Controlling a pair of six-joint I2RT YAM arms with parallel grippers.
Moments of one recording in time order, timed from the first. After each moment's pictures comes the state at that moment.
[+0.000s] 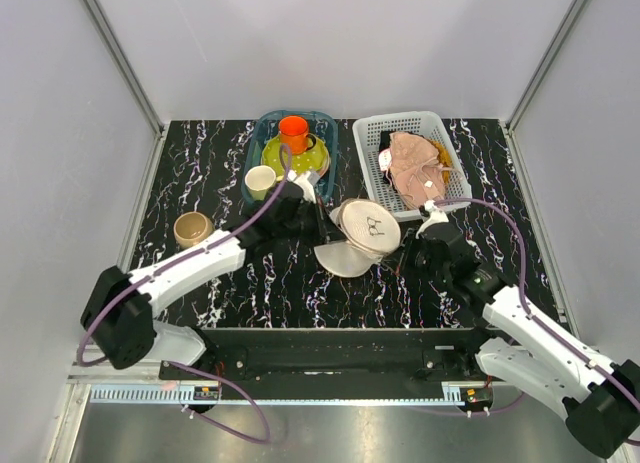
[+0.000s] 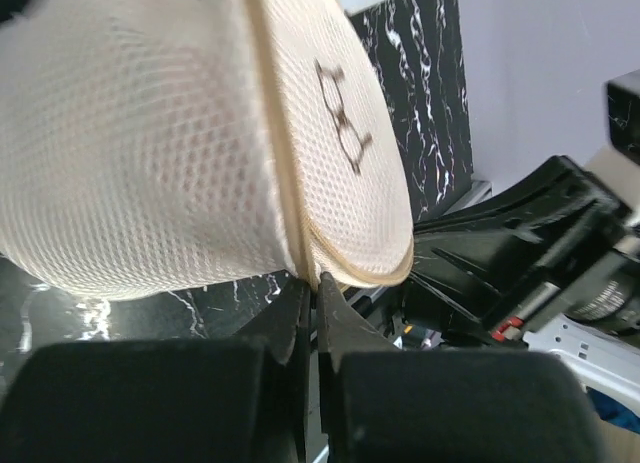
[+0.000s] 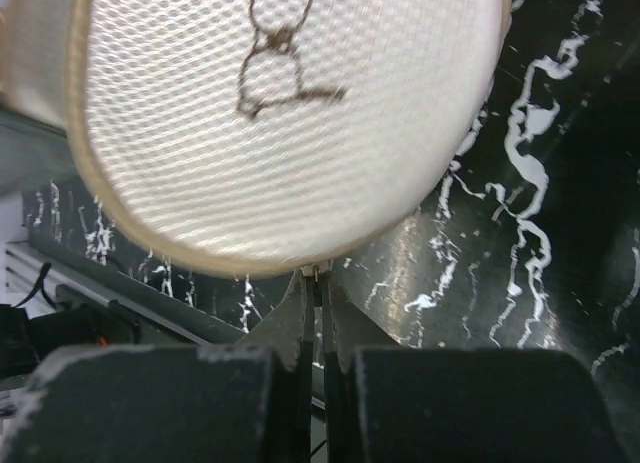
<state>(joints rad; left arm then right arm) -0.76 1.39 0.96 -0.14 0.27 -0.90 0.61 0.84 0.60 -0.34 -0.05 0.74</state>
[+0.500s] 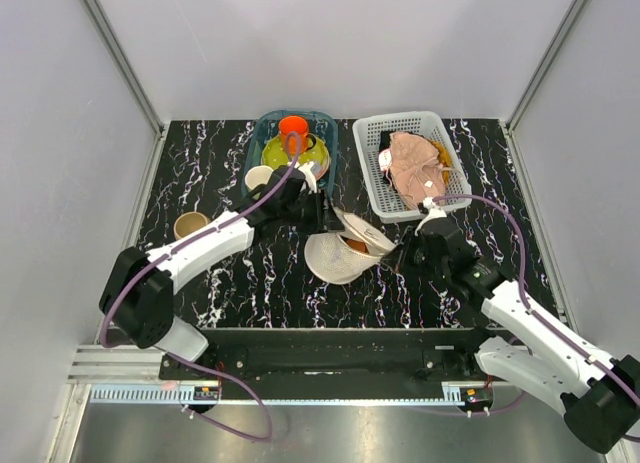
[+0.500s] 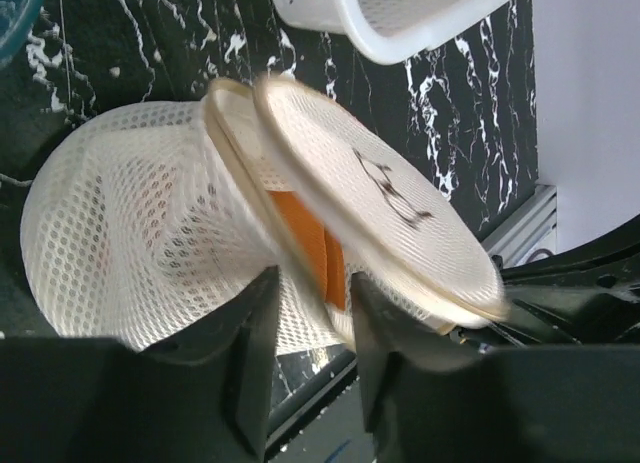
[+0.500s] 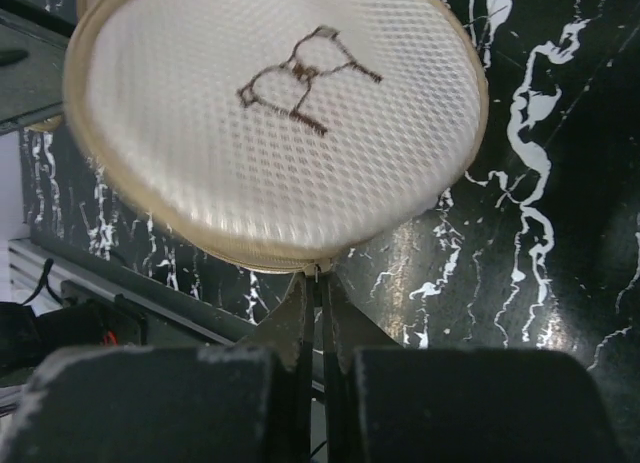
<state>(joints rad) -0.66 1.49 1.08 -0.25 0.31 -0.72 0.61 0.86 0.65 -0.44 -0.04 0.74</state>
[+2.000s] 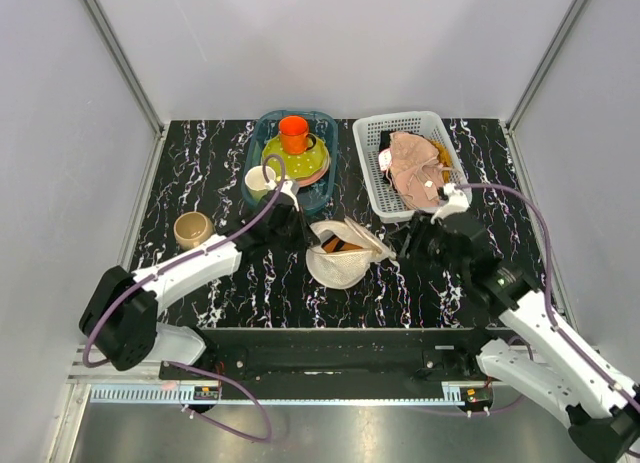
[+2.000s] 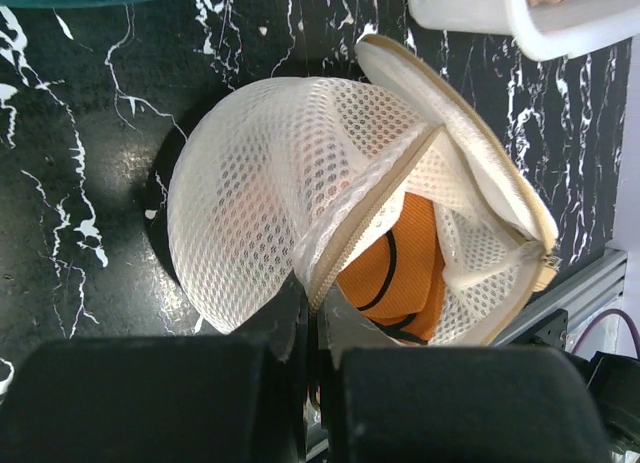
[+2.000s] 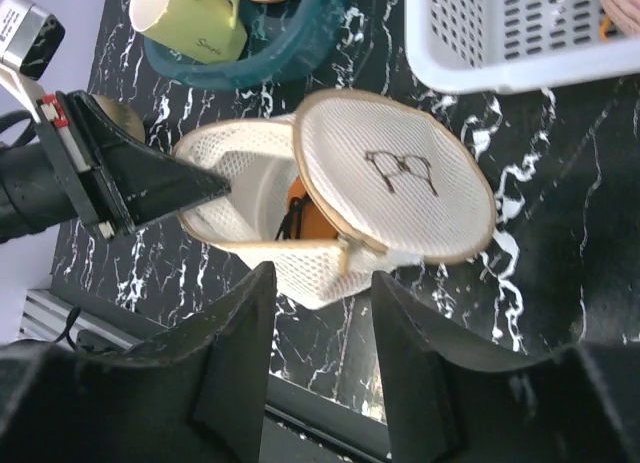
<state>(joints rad) -0.67 1.38 0.85 -0.19 0.10 -0.78 0.61 0.73 0.73 -0.47 0.07 0.68</state>
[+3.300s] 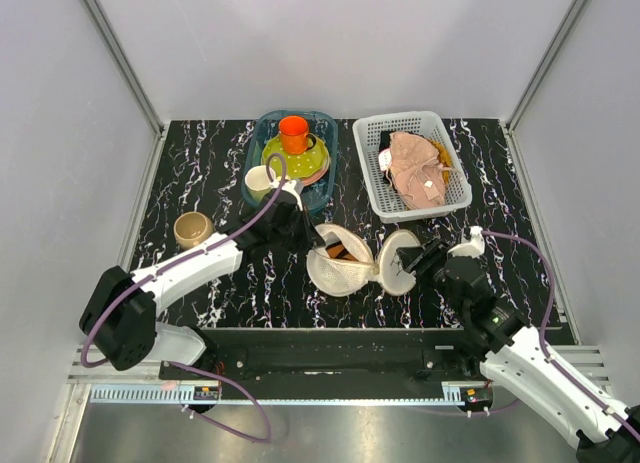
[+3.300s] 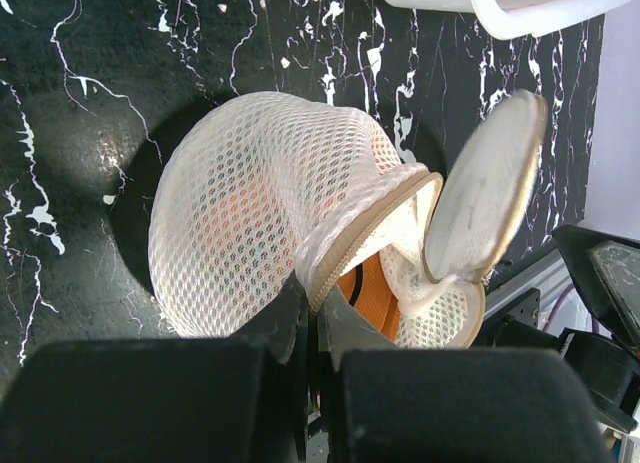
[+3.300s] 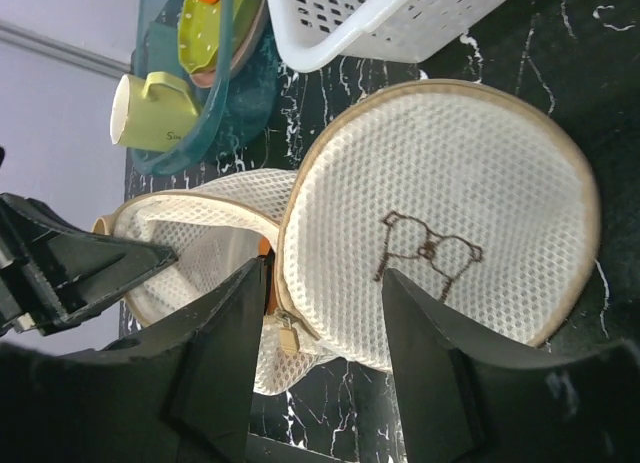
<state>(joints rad) -0.69 1.36 0.88 -0.22 0.13 -0.82 0.67 0.46 0.34 -0.23 0.31 1.02</state>
